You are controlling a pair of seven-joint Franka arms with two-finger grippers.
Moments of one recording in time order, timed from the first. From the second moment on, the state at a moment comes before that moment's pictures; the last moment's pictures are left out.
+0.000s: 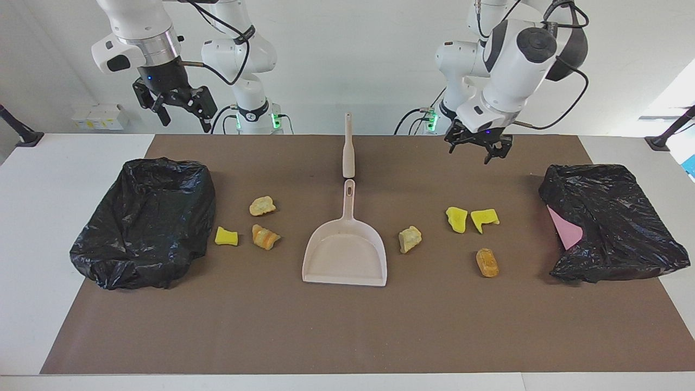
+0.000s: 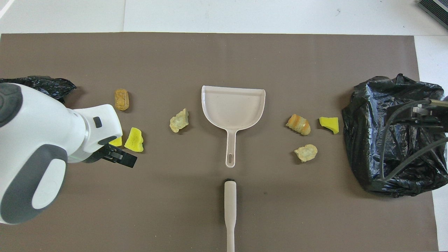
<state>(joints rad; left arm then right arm) -0.45 -0.18 -0.07 -1.98 -0.09 1.72 0.12 -0.03 -0.08 0.08 -1.57 -0.03 1.51 0.25</state>
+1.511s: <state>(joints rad) -1.04 -0.09 -0.08 -2.28 0.01 2.14 -0.69 -0.03 -0.08 0.08 -1.57 -0.03 1.50 0.25</state>
